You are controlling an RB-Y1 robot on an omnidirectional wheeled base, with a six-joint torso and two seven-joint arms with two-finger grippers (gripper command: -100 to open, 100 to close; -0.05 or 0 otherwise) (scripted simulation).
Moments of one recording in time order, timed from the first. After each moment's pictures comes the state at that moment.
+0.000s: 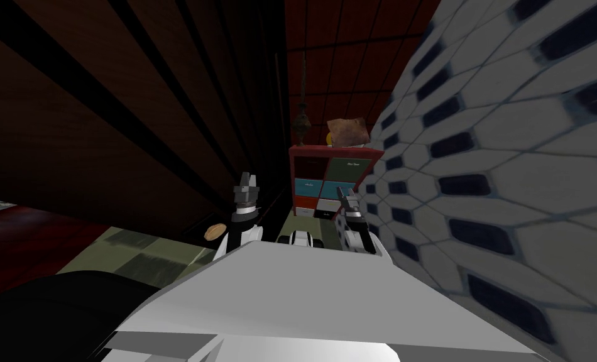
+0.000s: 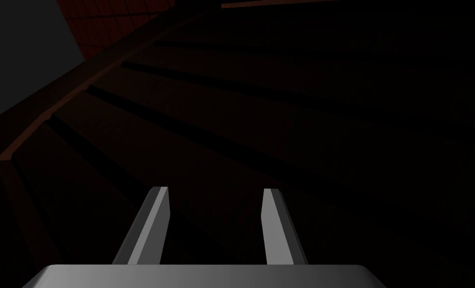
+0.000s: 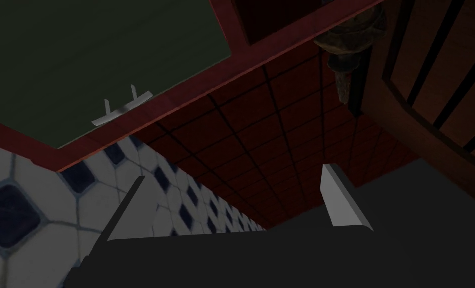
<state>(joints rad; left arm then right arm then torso) 0.53 -0.05 -0.01 -2.30 -0.11 -0.59 0.03 0.29 -0.20 -0.01 -1.82 0.09 -0.59 0.94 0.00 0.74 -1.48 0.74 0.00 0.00</state>
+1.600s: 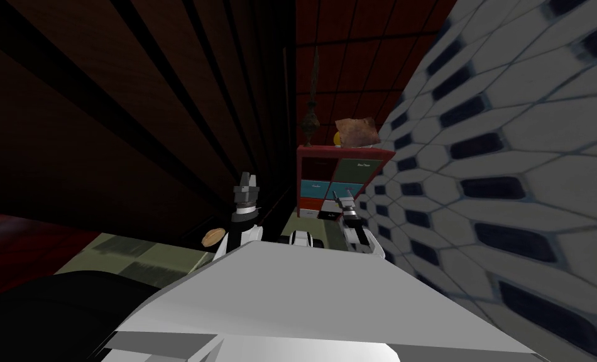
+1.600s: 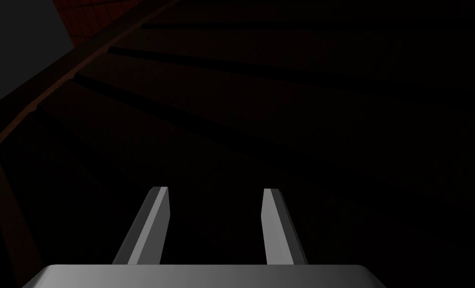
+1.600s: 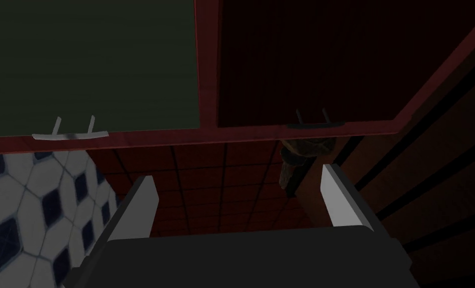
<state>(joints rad) 0.53 -0.05 -0.01 -2.30 -0.11 -0.59 0.03 0.18 -0.22 -0.03 -1.59 0.12 -0.60 1.34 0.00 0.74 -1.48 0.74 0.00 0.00</state>
